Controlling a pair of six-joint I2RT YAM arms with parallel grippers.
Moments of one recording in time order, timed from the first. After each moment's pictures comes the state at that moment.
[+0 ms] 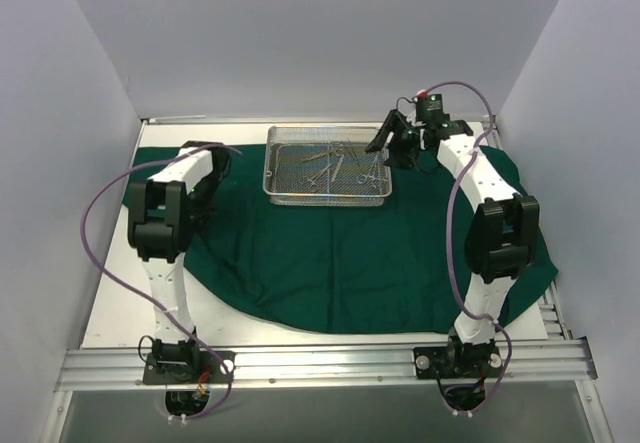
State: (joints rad) left arm -0.13 2.20 1.69 -1.23 -0.56 -0.67; right arm 0.15 1.89 1.64 -0.59 -0.34 0.66
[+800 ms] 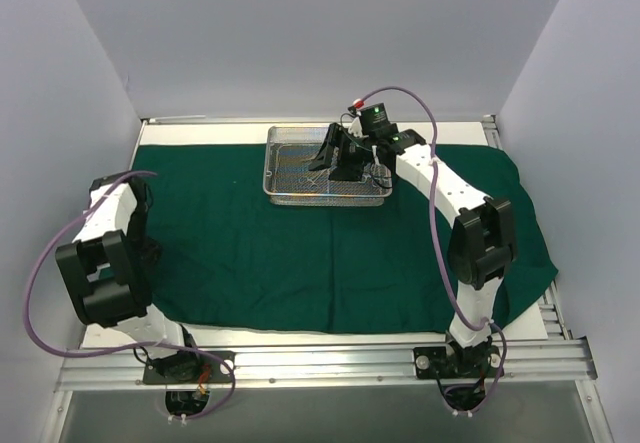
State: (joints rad) left arm 0.30 1.66 1.22 -1.32 -0.51 -0.73; right arm 0.44 1.90 1.64 -0.50 -0.44 0.71
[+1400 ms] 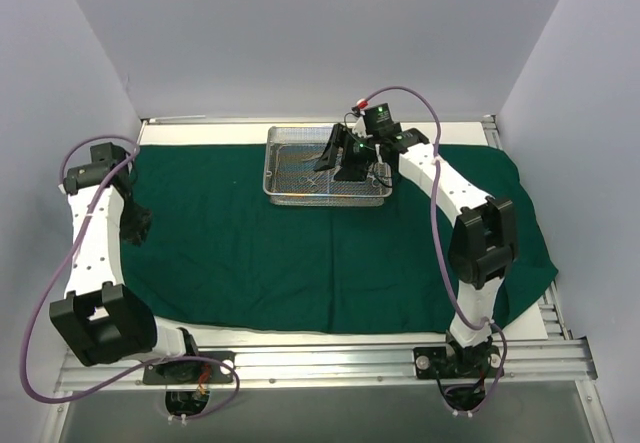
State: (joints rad) left arm 0.27 1.40 1.41 -1.33 -0.35 -0.80; right arm 0.43 1.90 1.64 -0.52 -0.43 0.68
